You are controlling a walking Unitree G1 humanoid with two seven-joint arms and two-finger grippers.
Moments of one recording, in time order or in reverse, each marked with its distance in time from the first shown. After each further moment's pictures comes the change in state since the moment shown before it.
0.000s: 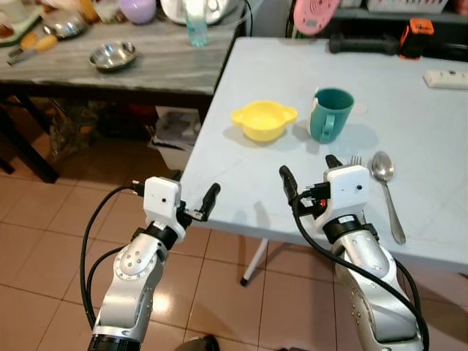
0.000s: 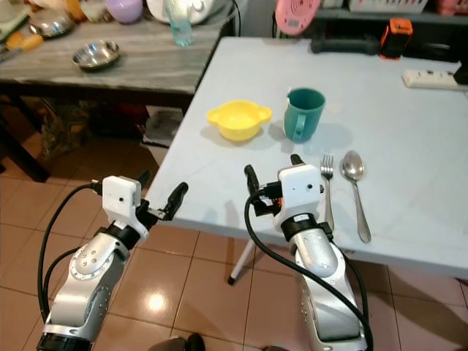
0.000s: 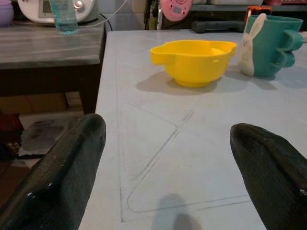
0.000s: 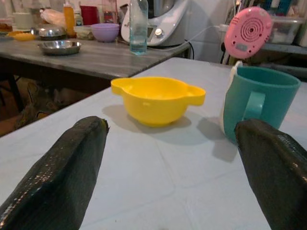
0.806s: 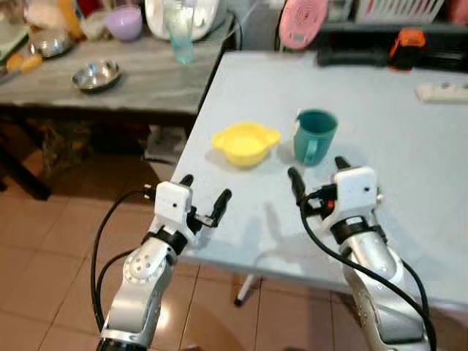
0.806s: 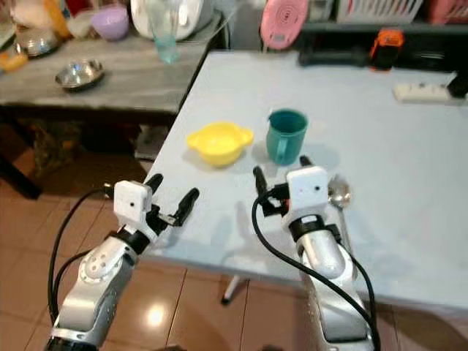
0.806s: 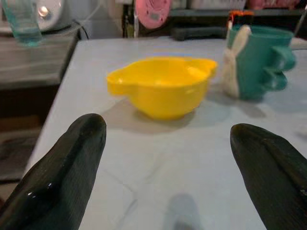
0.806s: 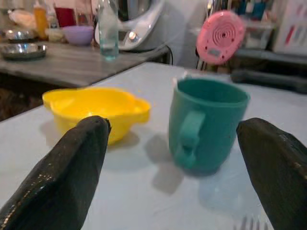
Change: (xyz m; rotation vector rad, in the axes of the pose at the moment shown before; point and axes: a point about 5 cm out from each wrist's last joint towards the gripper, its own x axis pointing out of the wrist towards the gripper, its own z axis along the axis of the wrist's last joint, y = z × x) left arm 0.001 -0.014 -0.002 -0.015 -0.001 -0.044; right arm -0.003 -0.007 -0.002 -0.024 0.005 -0.023
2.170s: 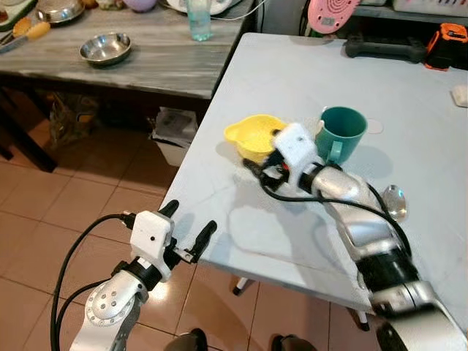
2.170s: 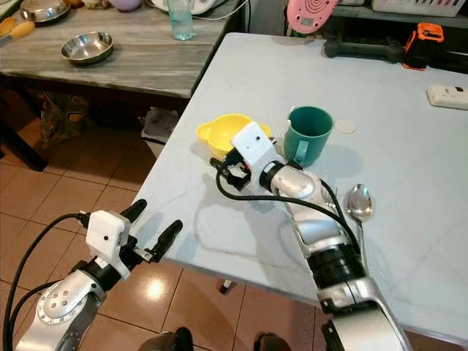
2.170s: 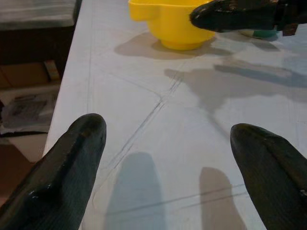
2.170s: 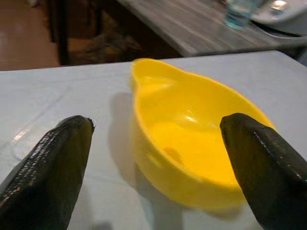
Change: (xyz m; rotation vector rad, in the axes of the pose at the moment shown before) left arm -0.059 0.005 -0.005 0.054 0.108 -0.066; right arm 0.094 0.020 0.010 -0.268 0.129 0.549
